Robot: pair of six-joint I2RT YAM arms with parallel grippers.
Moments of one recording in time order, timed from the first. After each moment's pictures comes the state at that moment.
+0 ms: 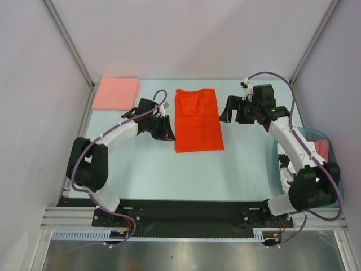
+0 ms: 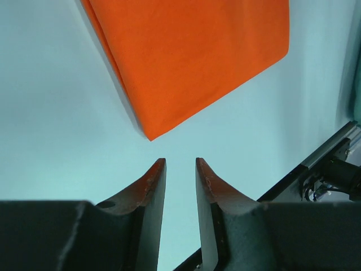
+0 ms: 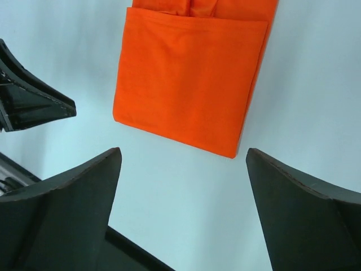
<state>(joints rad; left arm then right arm) -0.37 1.68 1.15 -0.44 0.47 -0.37 0.19 1.46 1.25 -0.53 -0.39 0.26</state>
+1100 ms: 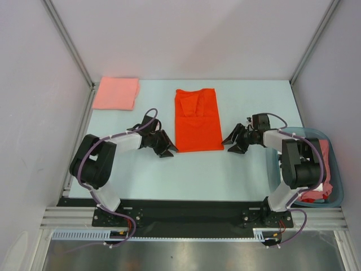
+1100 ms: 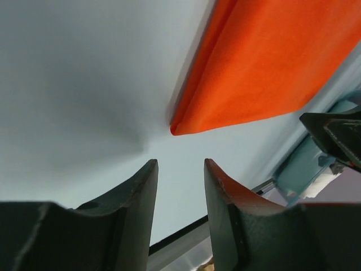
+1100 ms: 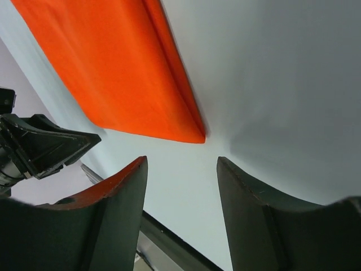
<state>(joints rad) -0.40 1.71 0.91 -0.24 0.40 -0.97 0.07 1.66 0.85 -0.20 -0.59 0.69</state>
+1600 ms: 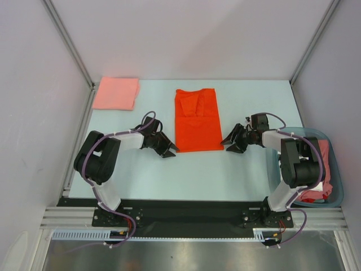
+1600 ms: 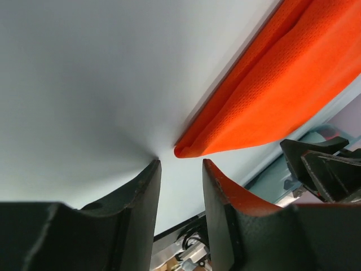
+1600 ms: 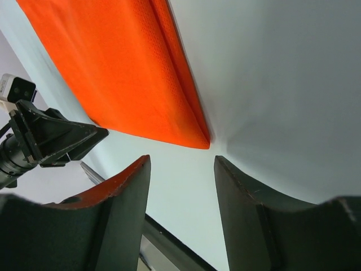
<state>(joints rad) -0.40 1.77 0.90 -0.20 0.38 -1.19 0.08 1.69 0.84 -0.15 -0.60 0.70</state>
